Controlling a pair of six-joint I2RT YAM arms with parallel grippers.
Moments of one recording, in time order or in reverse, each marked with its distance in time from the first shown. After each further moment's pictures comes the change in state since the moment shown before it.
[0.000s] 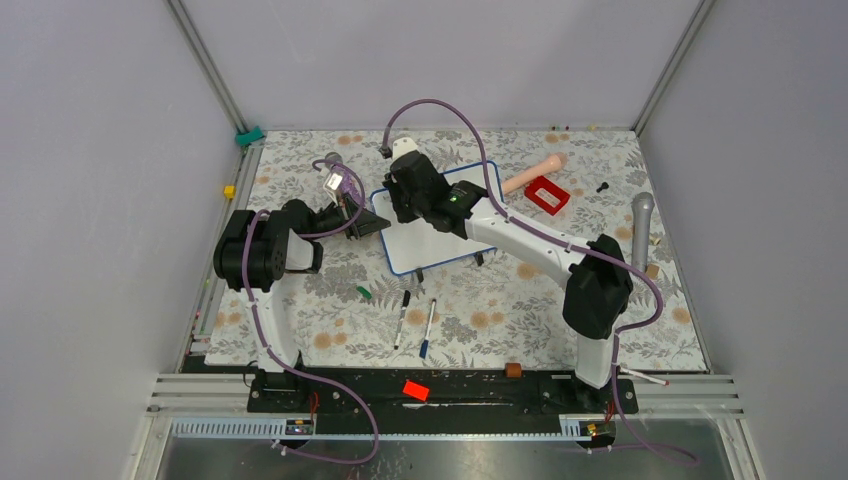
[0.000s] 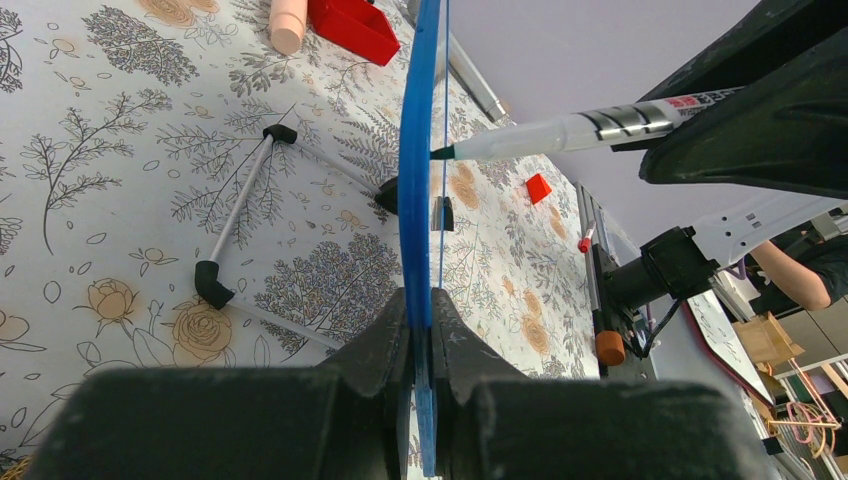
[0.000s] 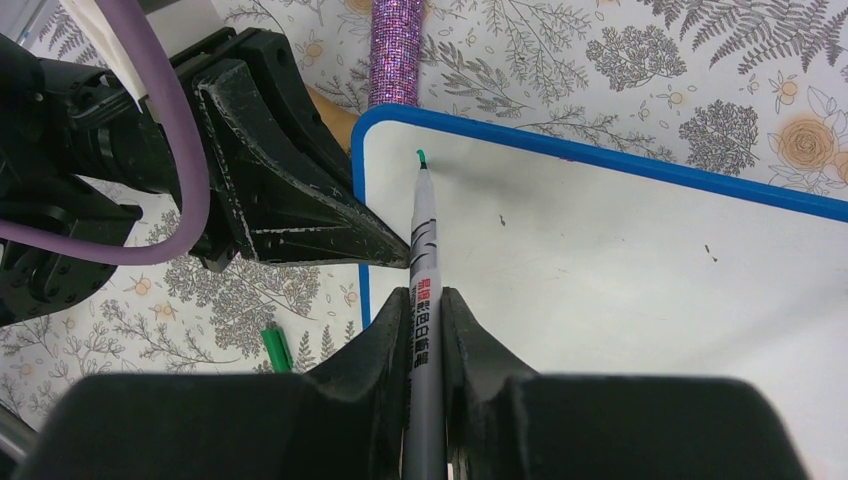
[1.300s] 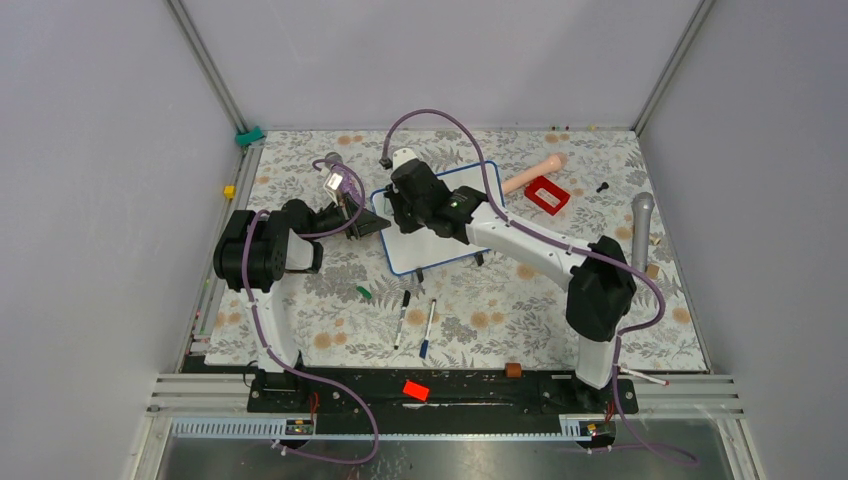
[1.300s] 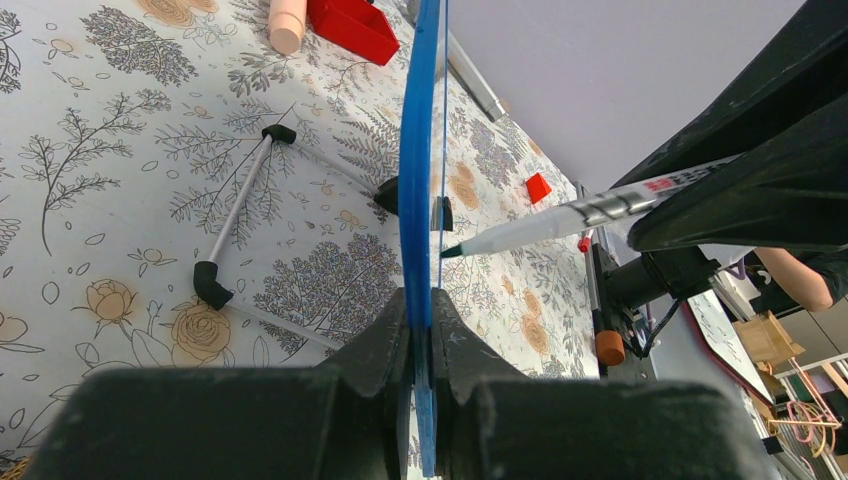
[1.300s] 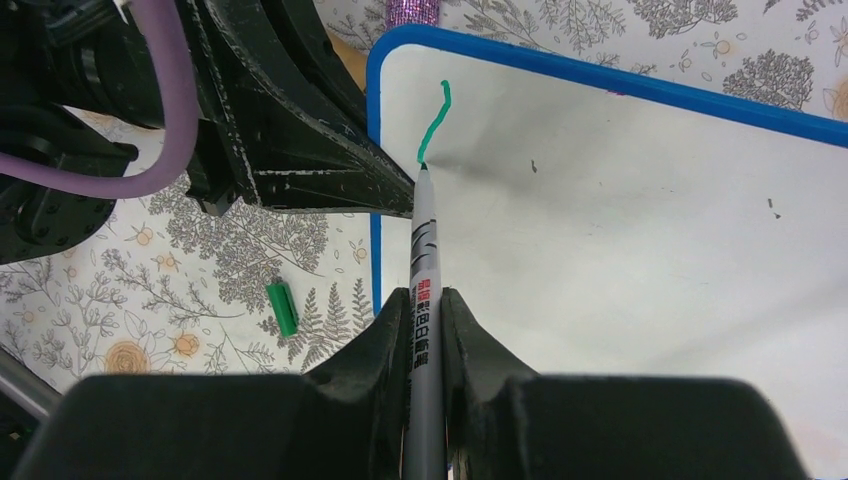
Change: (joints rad) left arm -0.001 -0.004 0.000 -0.005 0.000 0.002; right arm 0.007 -0.016 -0.053 -0.029 -0.050 0.011
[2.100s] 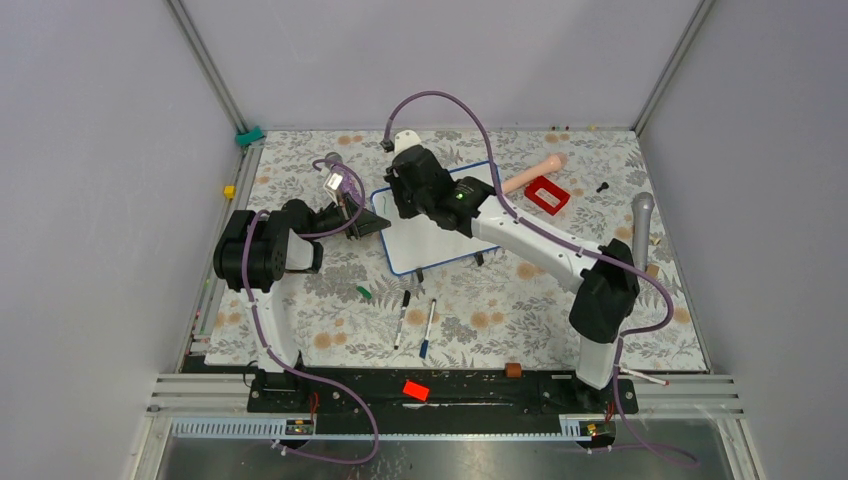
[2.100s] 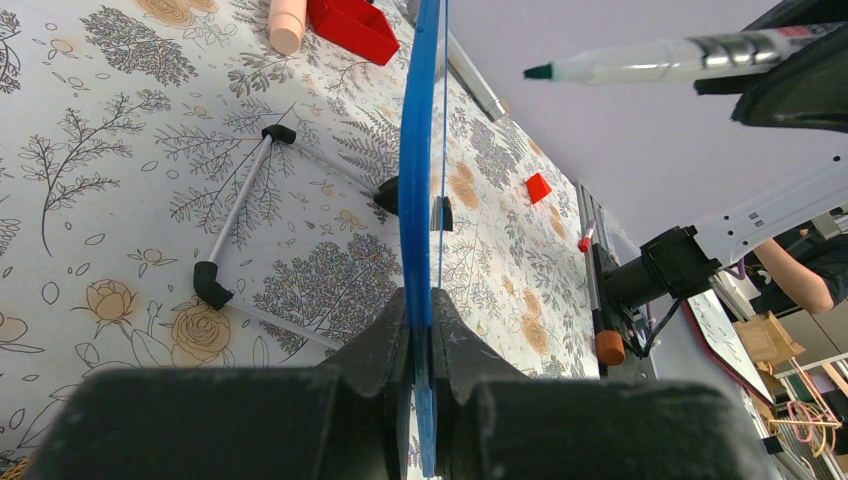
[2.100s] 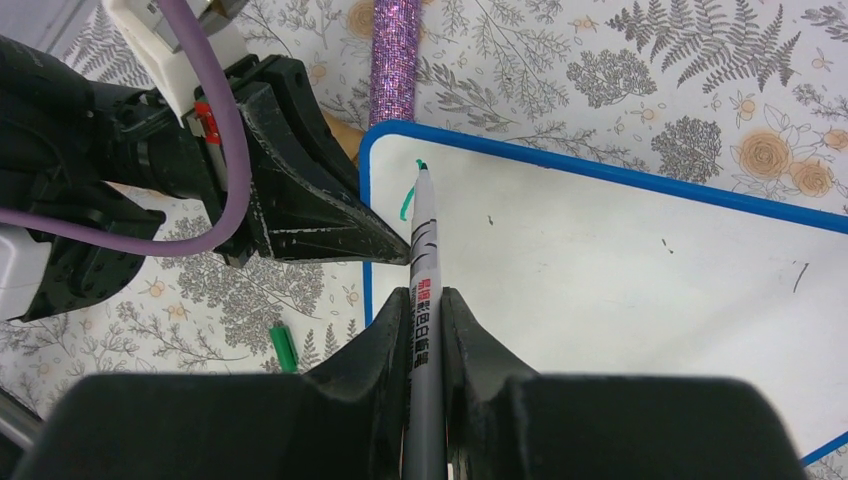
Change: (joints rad) left arm 0.000 0.000 0.000 0.000 0.000 0.000; right arm 0.000 -0.029 0.087 -0.021 0.077 -0.020
